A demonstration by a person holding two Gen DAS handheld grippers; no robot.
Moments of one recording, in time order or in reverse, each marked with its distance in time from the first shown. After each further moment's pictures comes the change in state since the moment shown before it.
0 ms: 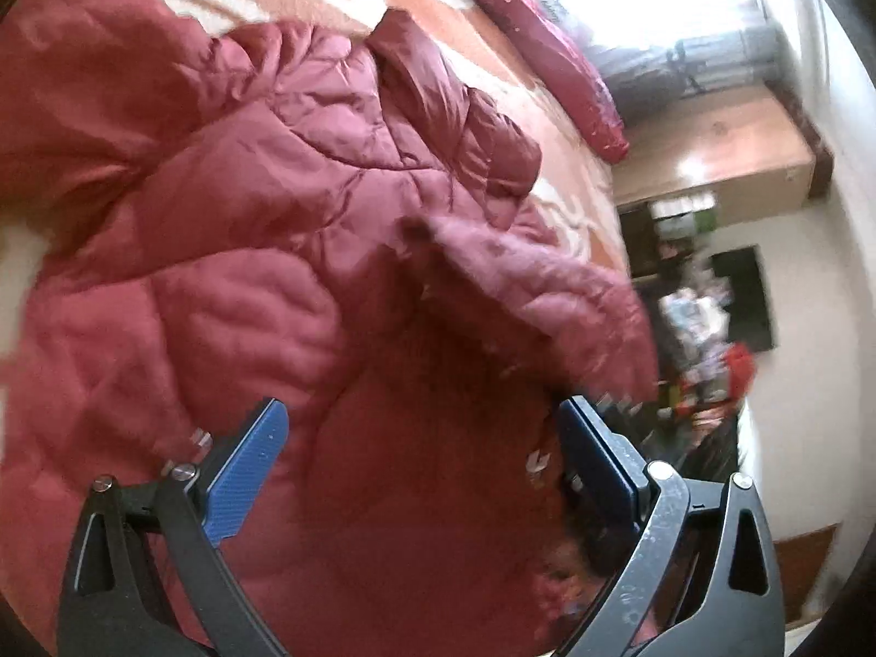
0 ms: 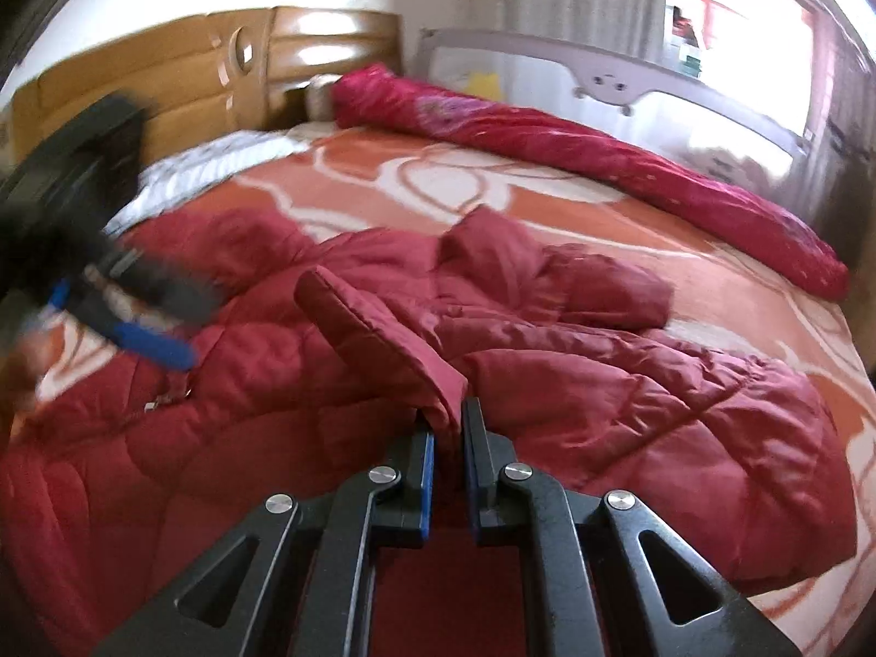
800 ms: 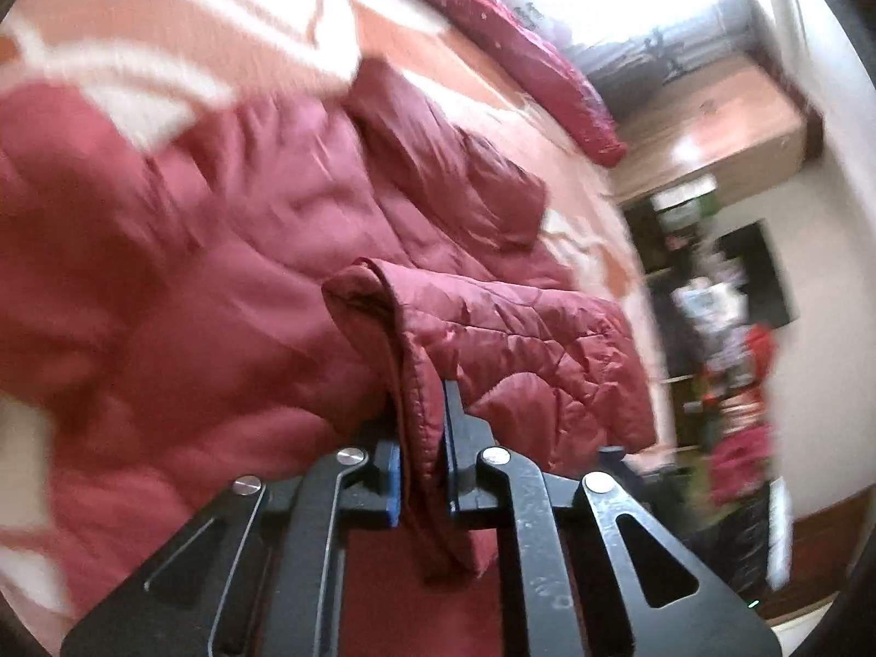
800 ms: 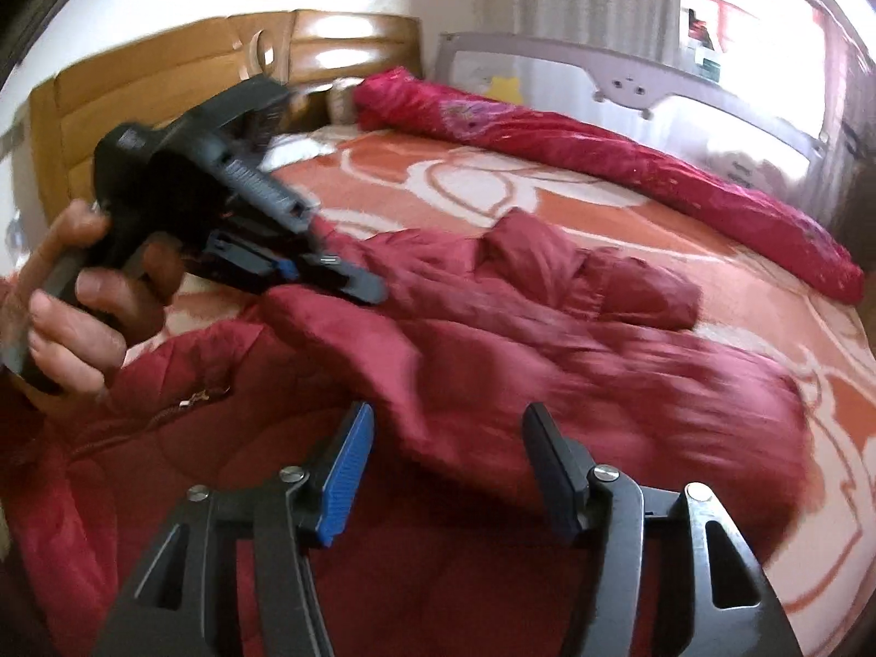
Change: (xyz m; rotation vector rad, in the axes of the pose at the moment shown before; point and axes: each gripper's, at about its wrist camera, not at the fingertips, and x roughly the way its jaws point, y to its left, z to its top) left arm 0.010 -0.011 0.053 0.198 -0.098 0.148; right arm -0.018 -0.010 -0.006 0.098 -0.024 0.024
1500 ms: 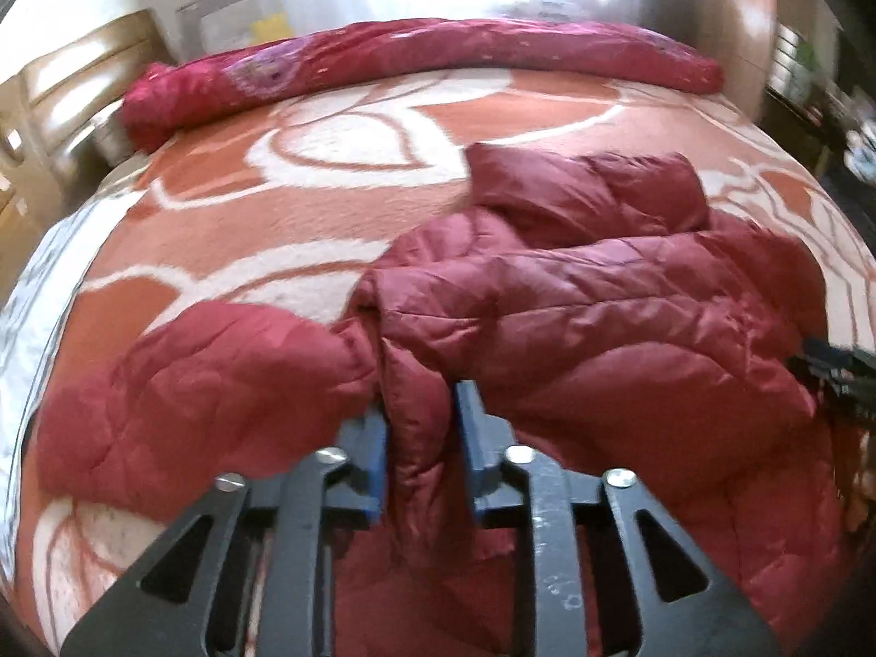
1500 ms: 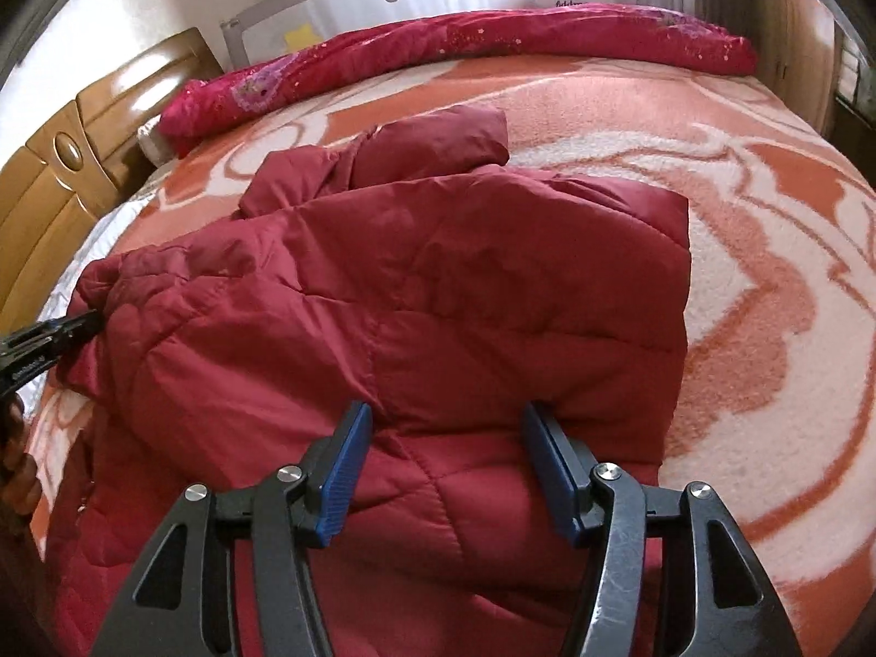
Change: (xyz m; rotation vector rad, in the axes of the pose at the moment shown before) left arm -0.010 -0.013 -0.008 0.370 -0.227 0.636; right arm 0.049 -0.127 -0.039 0.434 0.216 -0.129
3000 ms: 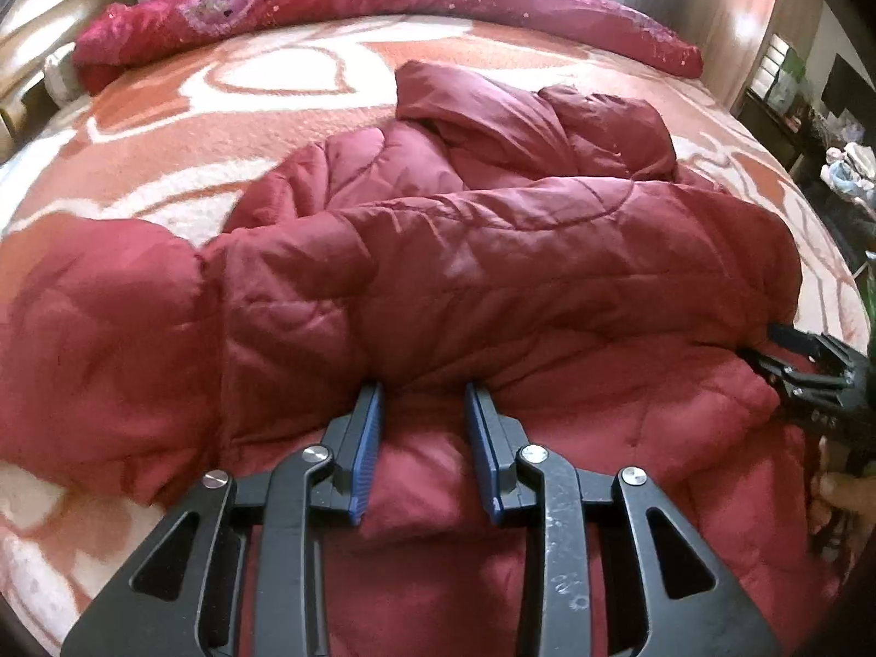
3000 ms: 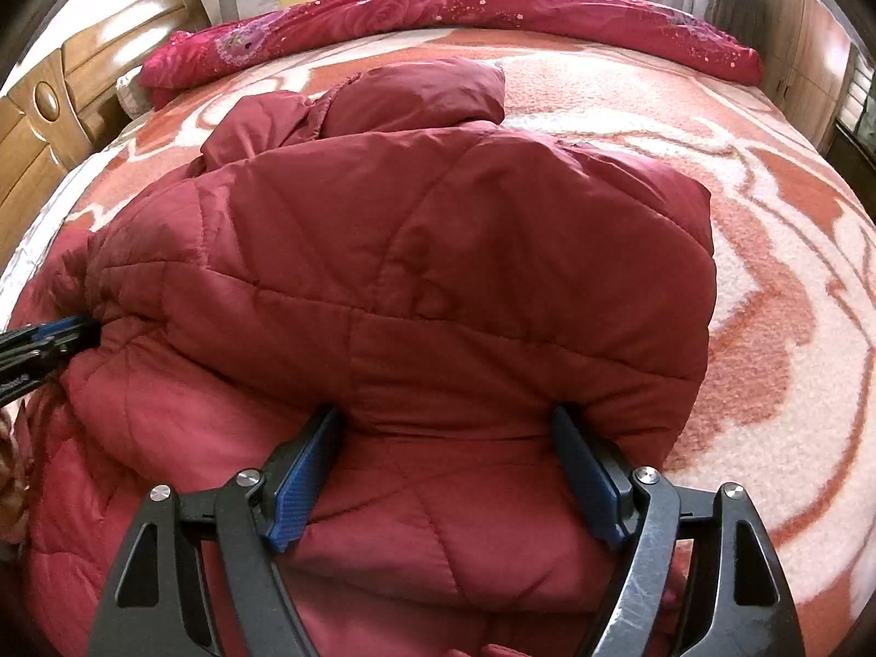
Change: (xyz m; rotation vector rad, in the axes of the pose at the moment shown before) left arm 0.039 -0.037 -0.022 -0.014 0.108 -0.164; right arm 0.032 0.004 0.004 -0.070 0.074 -0.096
